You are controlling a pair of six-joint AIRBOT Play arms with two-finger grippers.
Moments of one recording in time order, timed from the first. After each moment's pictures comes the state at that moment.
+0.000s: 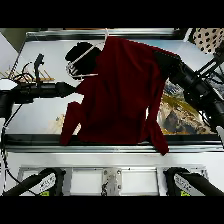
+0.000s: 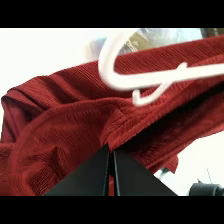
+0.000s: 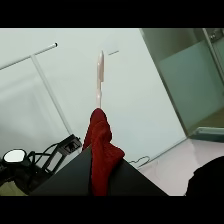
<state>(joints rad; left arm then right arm) 0.15 -1.22 1.10 0.53 -1.27 -1.02 -0.07 -1.13 0.93 0.56 1.22 0.03</state>
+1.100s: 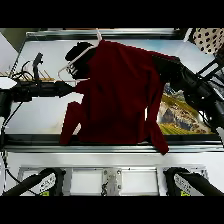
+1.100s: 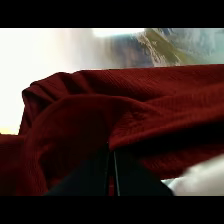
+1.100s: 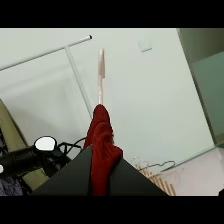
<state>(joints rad) 0.13 -1.22 1.12 0.61 -1.24 -1.10 -0.06 -1.11 0.93 0.56 1.34 0.02</state>
